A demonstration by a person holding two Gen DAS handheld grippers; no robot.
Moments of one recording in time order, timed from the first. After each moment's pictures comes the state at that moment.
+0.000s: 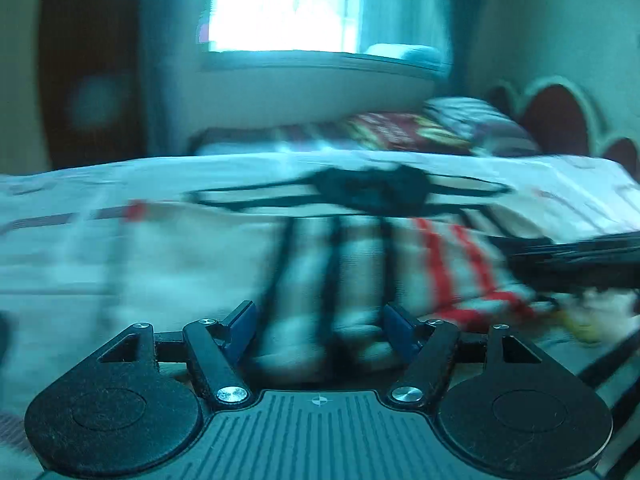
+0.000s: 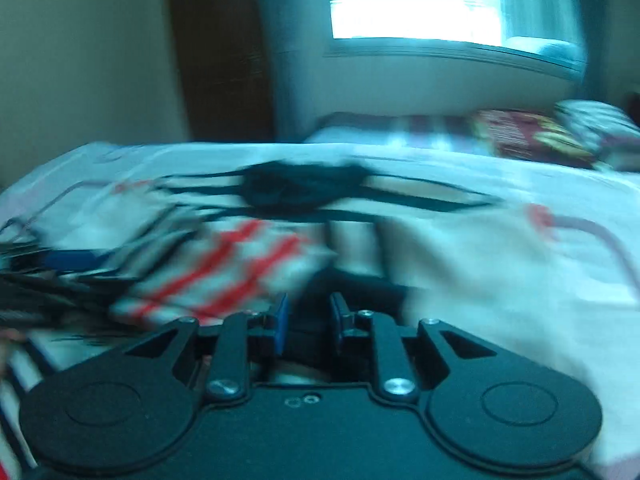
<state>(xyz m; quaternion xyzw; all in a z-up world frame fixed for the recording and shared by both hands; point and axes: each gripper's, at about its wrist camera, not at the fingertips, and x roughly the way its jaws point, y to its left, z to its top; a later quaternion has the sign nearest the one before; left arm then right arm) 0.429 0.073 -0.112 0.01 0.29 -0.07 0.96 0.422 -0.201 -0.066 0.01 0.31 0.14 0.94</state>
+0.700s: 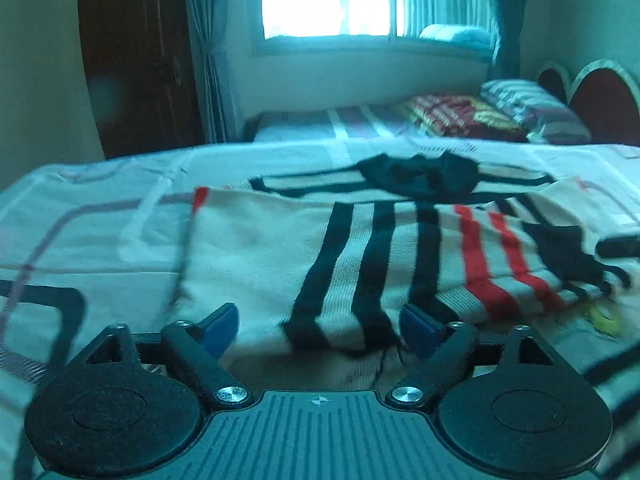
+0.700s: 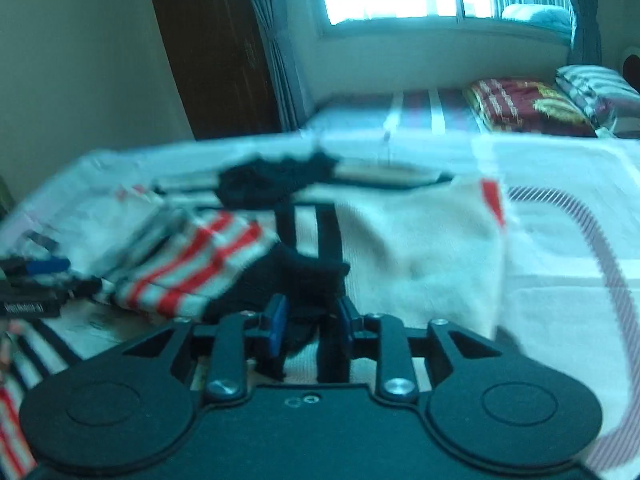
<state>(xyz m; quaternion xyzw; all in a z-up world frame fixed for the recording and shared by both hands) 0.401 0.063 -0.093 0.04 0.31 0.00 0.95 0.406 -0.247 -0.045 0.05 0.33 0.18 0.92</state>
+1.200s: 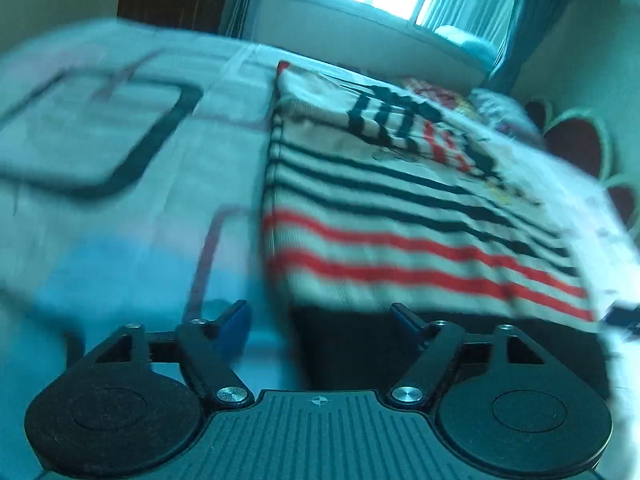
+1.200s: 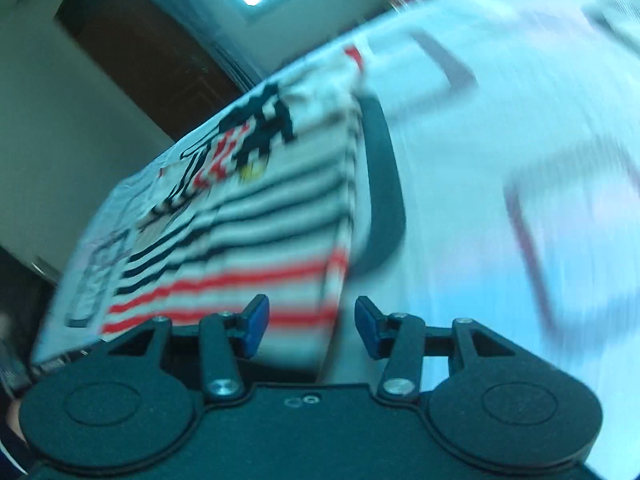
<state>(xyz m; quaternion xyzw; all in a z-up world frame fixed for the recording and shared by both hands) 0.166 0.158 -0.113 -0.15 0.39 -0.05 0.91 0.169 -0.348 -0.064 0.27 0.42 0.14 0.85</state>
